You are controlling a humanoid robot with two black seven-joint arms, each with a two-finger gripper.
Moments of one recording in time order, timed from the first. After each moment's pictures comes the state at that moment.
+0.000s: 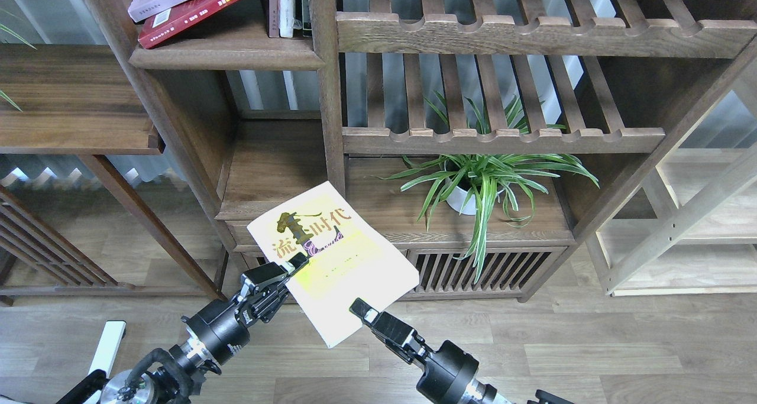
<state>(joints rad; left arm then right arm) 0.00 0.14 -1.03 -1.17 -0.36 -0.49 0.46 0.02 -0.20 0.50 1.30 0.09 0.58 0.18</state>
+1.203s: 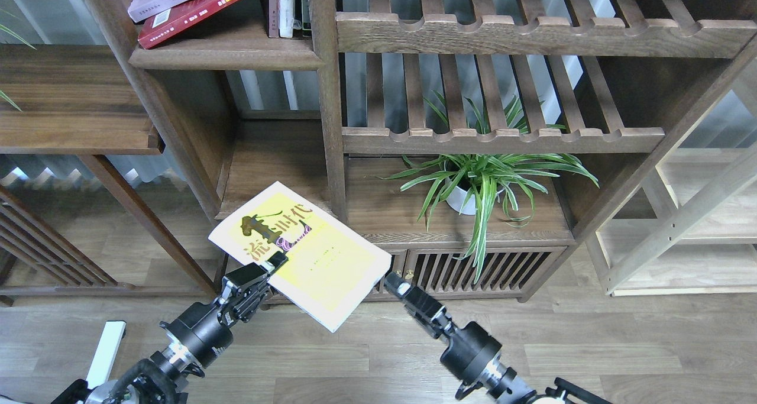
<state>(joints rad) 0.06 0.16 -1.11 -1.22 -0.18 -0.49 0.31 -0.01 -0.21 0.68 1.22 0.10 0.58 0.20</state>
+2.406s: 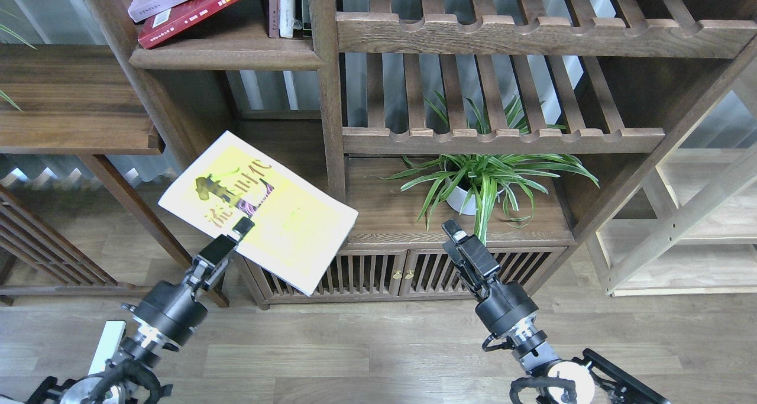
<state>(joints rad) 0.16 0.03 -1.43 -1.44 0.22 -0.49 0.26 0.02 -0.19 0.85 1.15 0.16 0.58 0.19</state>
